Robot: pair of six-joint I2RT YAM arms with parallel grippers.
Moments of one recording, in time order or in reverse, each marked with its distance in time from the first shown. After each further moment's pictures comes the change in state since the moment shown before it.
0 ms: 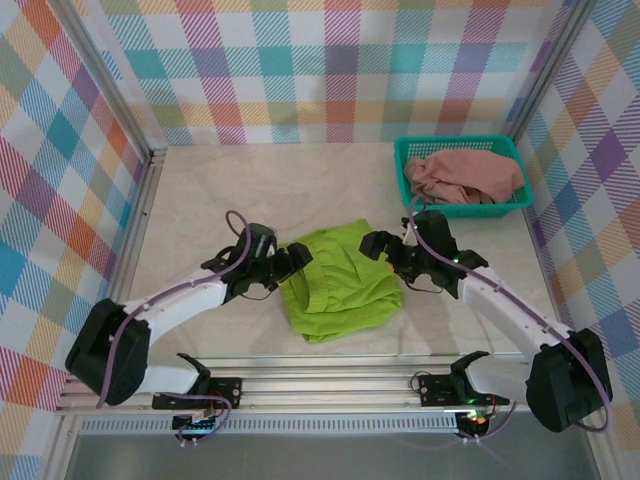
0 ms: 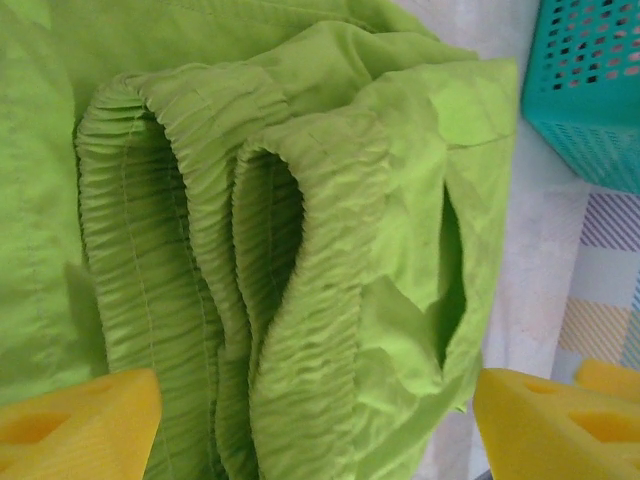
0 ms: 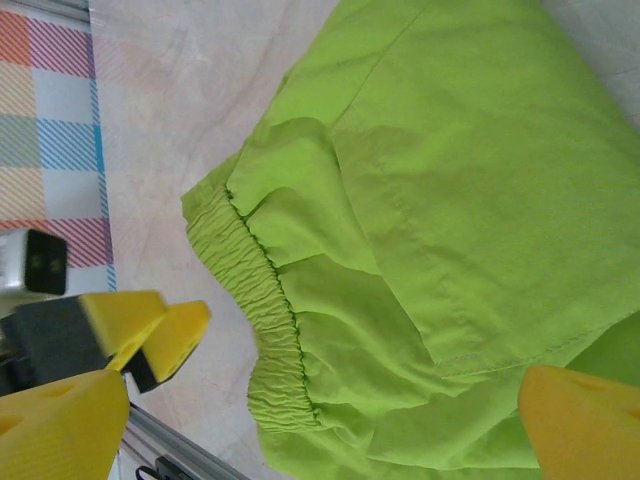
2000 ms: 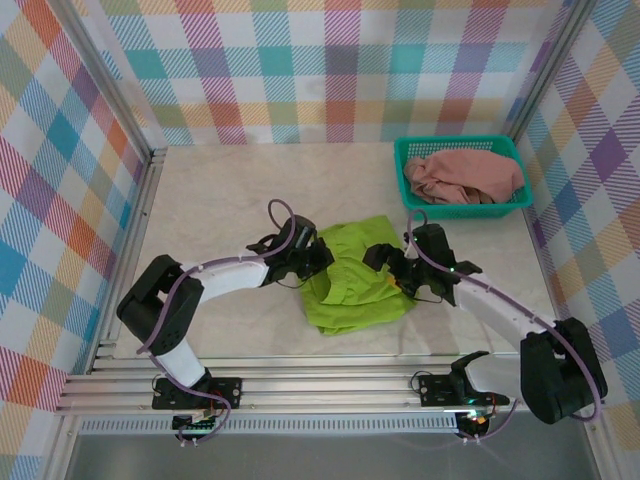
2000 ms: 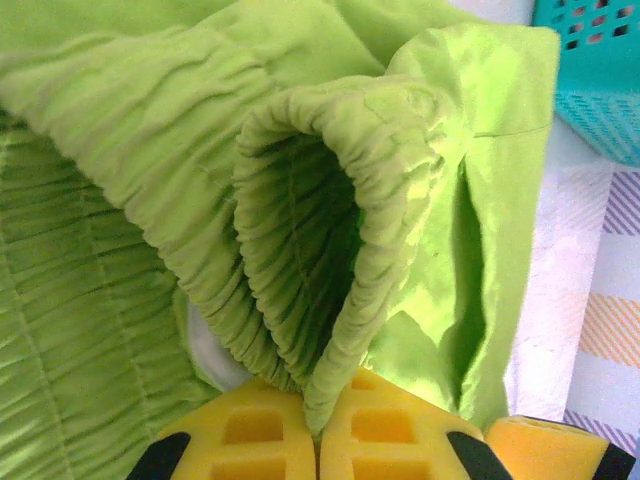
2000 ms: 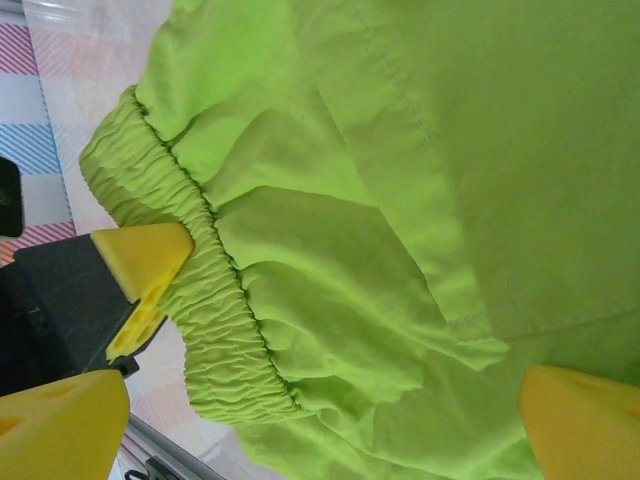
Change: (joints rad) left arm -0.133 0.312 0.230 0.093 -0.057 -0.032; right arm -0.042 0.037 -0.139 0.111 -0.042 0.046
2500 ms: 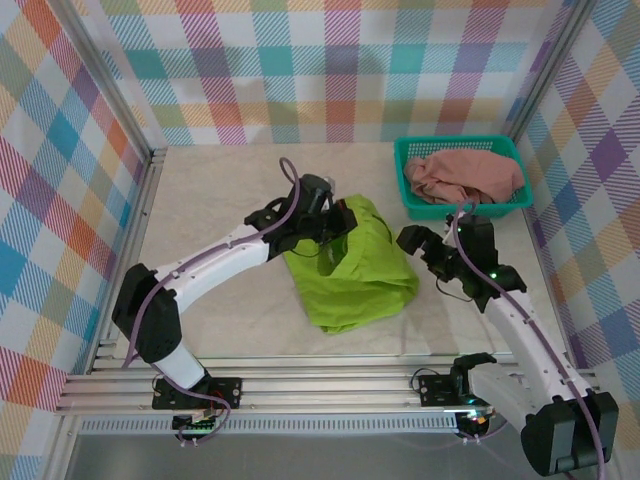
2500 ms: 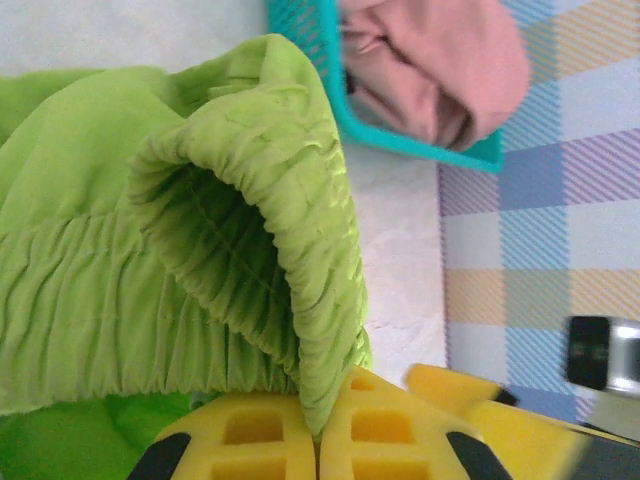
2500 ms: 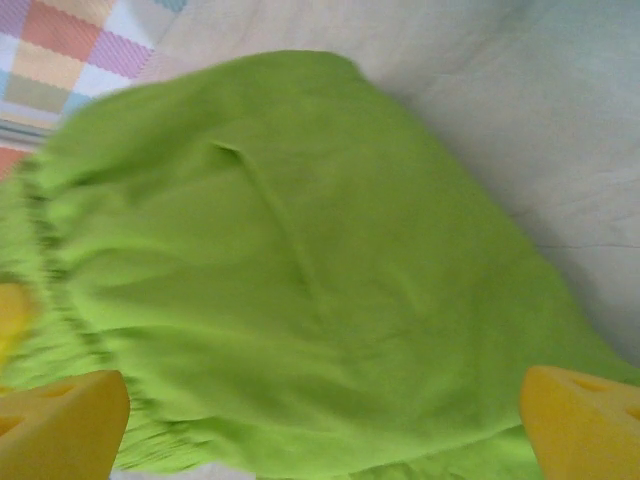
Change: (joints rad) left arm -0.067 -0.039 0.430 -0.287 -0.020 0.090; right arm -0.199 -0.262 0.105 -0.246 0.072 -0.135
